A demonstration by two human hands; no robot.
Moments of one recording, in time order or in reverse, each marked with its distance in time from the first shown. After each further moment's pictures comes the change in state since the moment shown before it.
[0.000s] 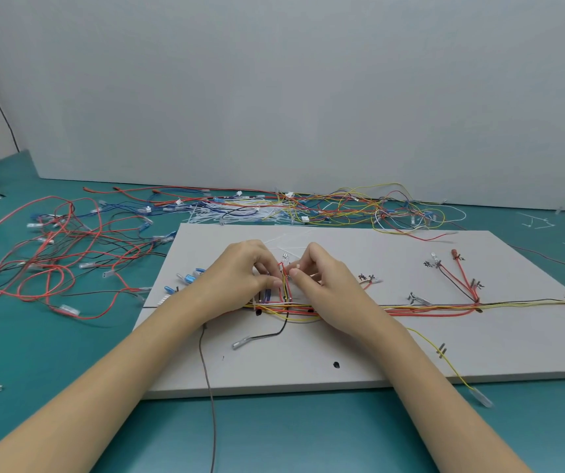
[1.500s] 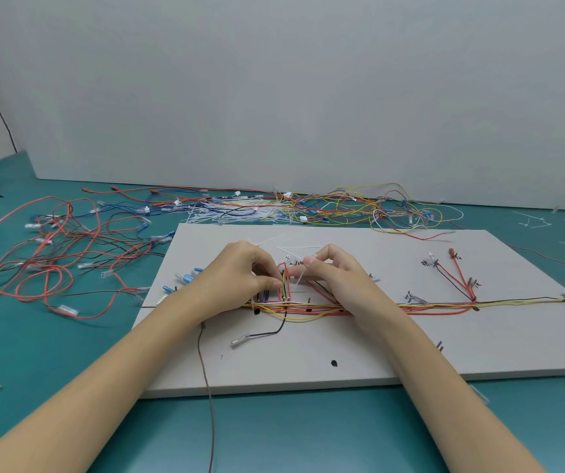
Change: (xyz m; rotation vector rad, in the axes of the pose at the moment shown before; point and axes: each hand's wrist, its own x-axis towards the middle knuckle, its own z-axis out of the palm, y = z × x) left_hand -0.001 0.004 -0.001 0.046 -0.036 -0.006; right_hand 0.003 0.000 -0.012 0.510 -0.002 0.298
